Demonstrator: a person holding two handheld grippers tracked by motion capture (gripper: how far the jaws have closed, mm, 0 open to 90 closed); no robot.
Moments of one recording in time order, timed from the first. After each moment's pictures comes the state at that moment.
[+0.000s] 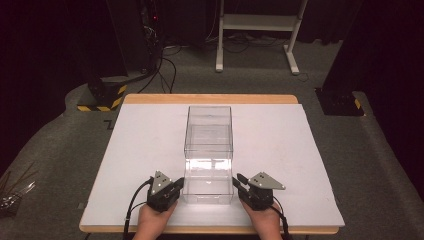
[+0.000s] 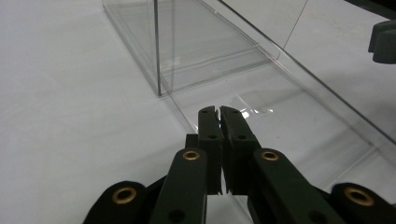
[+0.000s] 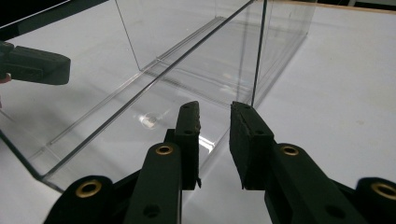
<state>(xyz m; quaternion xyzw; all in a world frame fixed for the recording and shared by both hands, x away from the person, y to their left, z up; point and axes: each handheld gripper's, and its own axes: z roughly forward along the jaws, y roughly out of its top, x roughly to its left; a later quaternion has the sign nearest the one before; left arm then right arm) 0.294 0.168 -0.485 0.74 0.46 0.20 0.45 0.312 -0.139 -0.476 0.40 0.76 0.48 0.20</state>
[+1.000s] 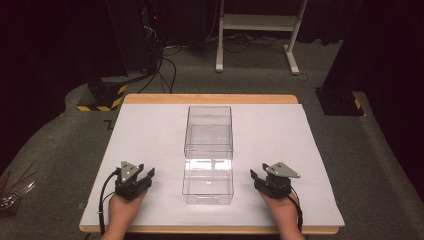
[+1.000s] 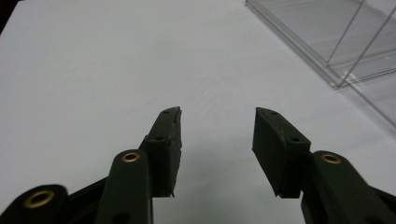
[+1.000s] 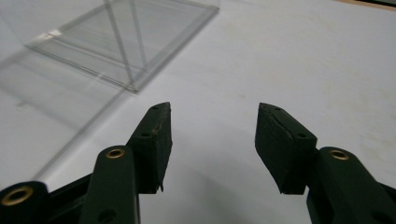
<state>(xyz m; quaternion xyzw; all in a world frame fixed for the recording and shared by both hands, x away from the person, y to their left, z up) 0.321 0.262 -0.490 0.70 0.53 0.30 0.37 0.350 -0.192 -0.484 0.44 0.76 0.41 0.25</state>
